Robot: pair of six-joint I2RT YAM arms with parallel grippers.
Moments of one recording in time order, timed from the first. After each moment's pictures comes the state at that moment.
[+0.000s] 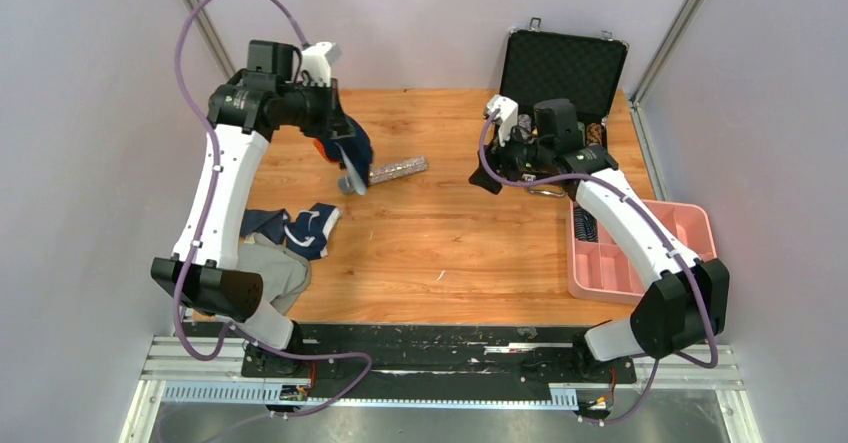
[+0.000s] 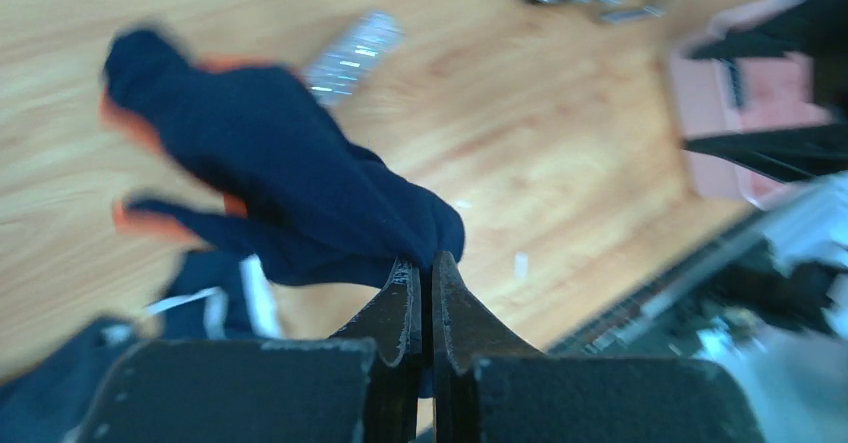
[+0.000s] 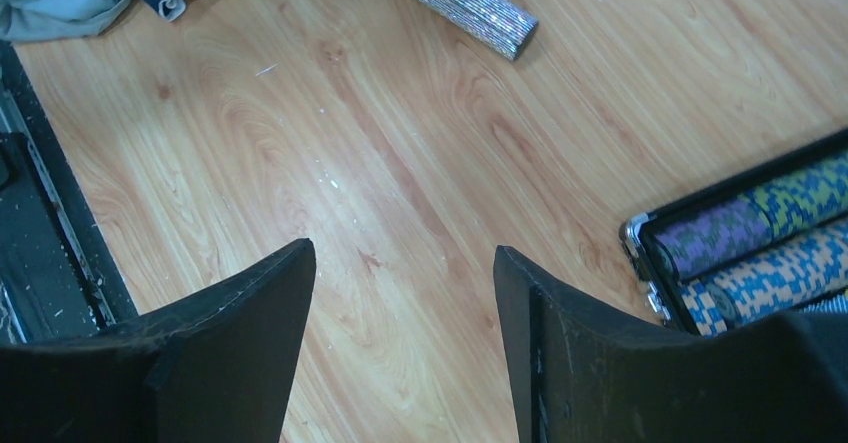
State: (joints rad) left arm -0.16 1.57 1.94 -1.12 0.37 -0.05; right arm 0.34 1.43 1.29 -0.48 -0.58 -0.27
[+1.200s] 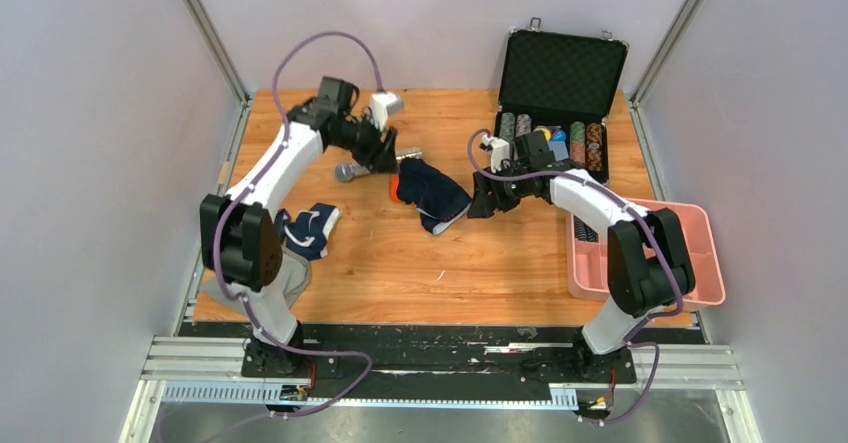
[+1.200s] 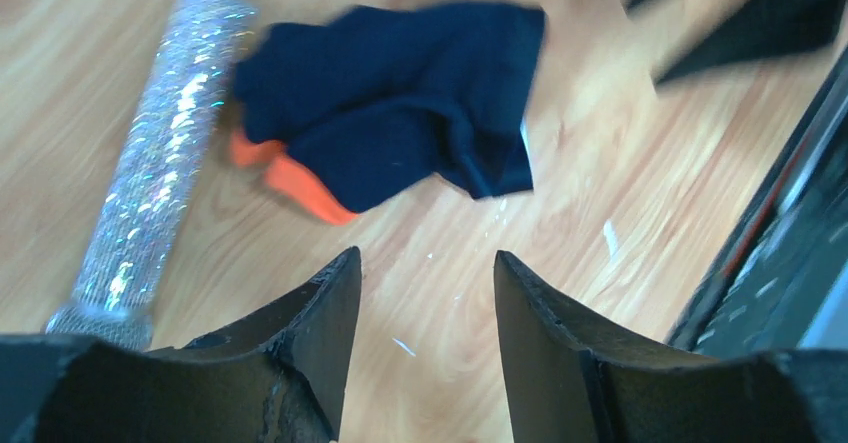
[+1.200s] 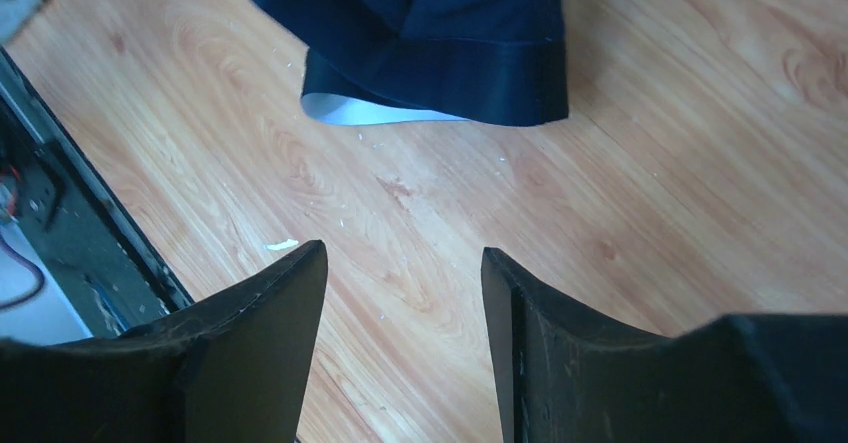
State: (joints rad) left arm -0.27 1.85 1.74 -0.85 0.63 0.23; right arm 0.34 1.63 1.12 -0.42 -0.58 -0.06
